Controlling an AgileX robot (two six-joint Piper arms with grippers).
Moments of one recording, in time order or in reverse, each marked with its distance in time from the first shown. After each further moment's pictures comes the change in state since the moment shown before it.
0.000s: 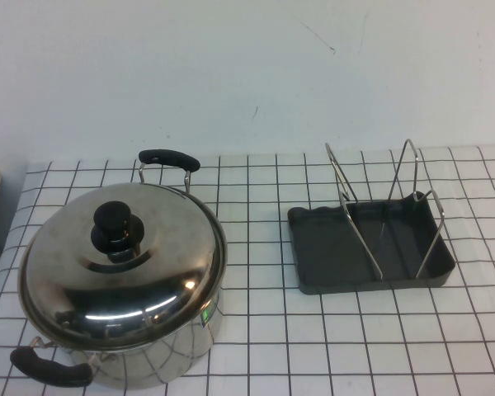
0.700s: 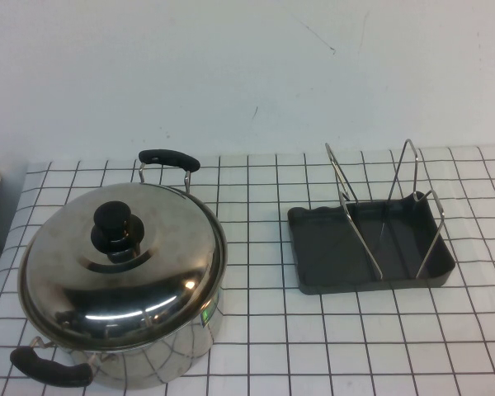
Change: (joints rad) right arm 0.000 0.000 0.000 0.000 0.000 0.000; left arm 0.000 0.000 0.000 0.019 0.000 0.022
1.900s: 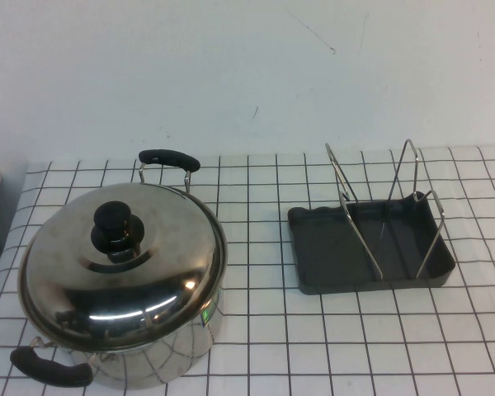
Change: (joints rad) right arm 0.000 0.000 0.005 0.102 -0.860 0.002; left arm 0.000 0.000 0.006 -0.028 -0.758 0.002
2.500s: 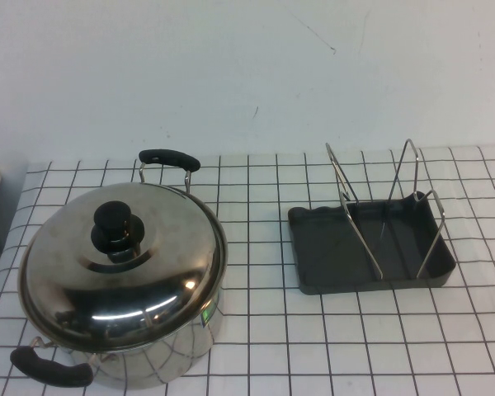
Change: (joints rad) right arm 0.000 0.000 -0.076 -0.037 0.186 -0.016; left arm 0.000 0.000 0.000 0.011 -0.160 -0.228
